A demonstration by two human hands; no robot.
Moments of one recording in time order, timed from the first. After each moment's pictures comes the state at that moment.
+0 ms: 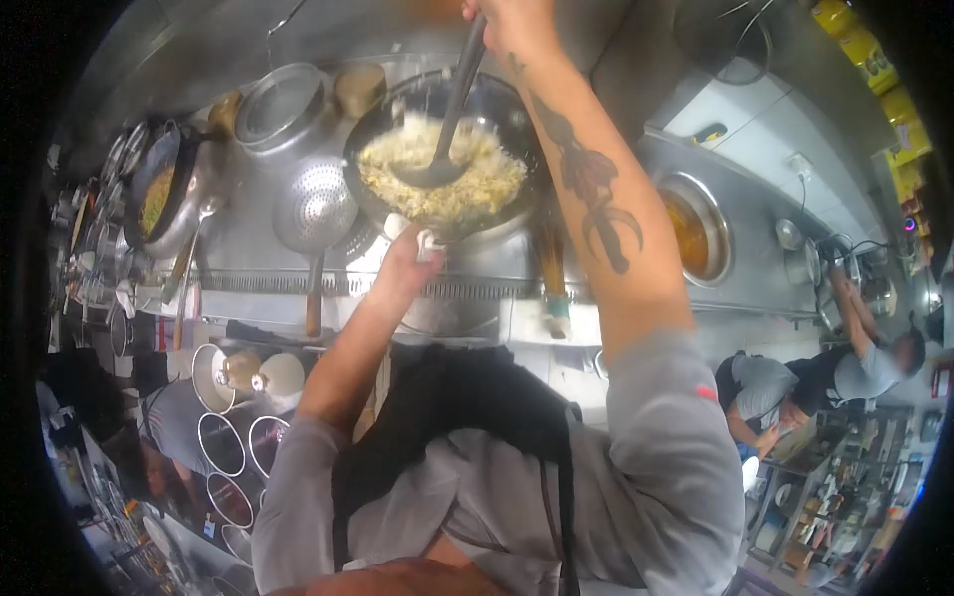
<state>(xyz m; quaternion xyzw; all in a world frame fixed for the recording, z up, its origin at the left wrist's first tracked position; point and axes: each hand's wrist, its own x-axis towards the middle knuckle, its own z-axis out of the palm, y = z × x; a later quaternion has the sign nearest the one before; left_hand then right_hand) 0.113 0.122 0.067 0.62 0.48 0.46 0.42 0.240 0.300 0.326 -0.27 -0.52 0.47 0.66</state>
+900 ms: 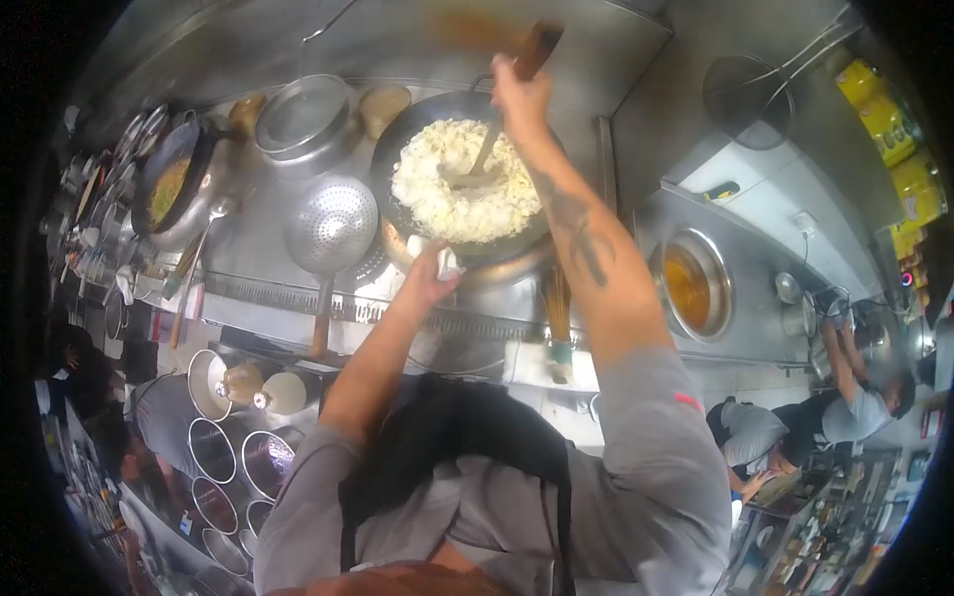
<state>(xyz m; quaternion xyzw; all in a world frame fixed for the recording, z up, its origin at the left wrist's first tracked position) 0.117 0.206 -0.005 -0.03 0.46 0.52 0.72 0.216 0.383 0.198 -0.32 -0.53 0.43 0.66</state>
